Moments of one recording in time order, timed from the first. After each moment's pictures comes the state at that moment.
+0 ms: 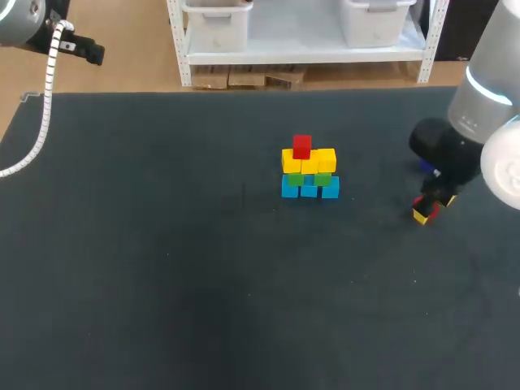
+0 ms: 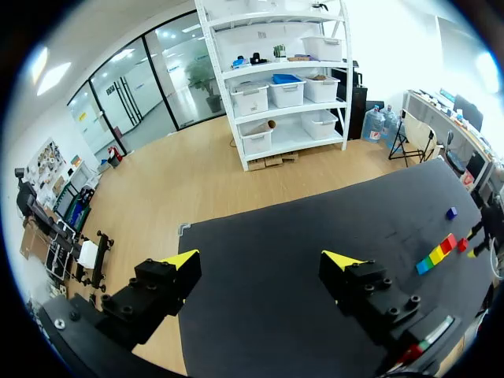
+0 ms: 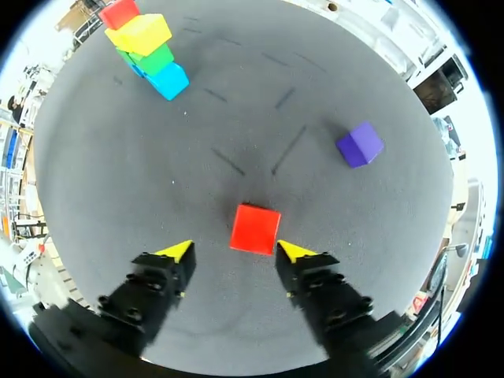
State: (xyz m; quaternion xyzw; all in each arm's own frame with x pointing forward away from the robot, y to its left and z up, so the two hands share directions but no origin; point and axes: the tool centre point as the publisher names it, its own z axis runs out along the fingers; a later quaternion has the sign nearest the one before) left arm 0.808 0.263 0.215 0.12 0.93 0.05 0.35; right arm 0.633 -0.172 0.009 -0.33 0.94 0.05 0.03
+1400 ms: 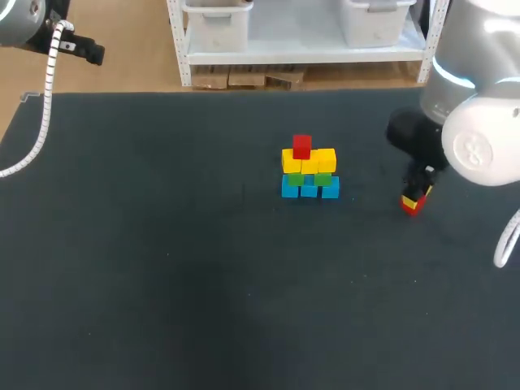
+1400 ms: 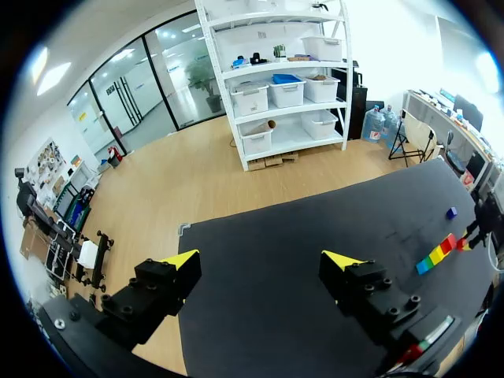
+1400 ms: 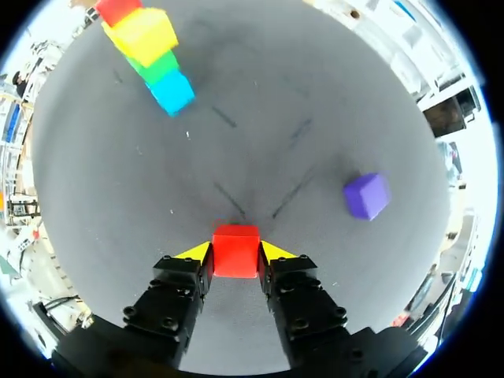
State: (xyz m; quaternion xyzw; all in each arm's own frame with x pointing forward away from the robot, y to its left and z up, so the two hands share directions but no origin) left arm 0.808 0.263 0.215 0.12 0.93 0.05 0.35; right arm 0.663 -0.152 0.013 -0.39 0.92 0.03 0.01
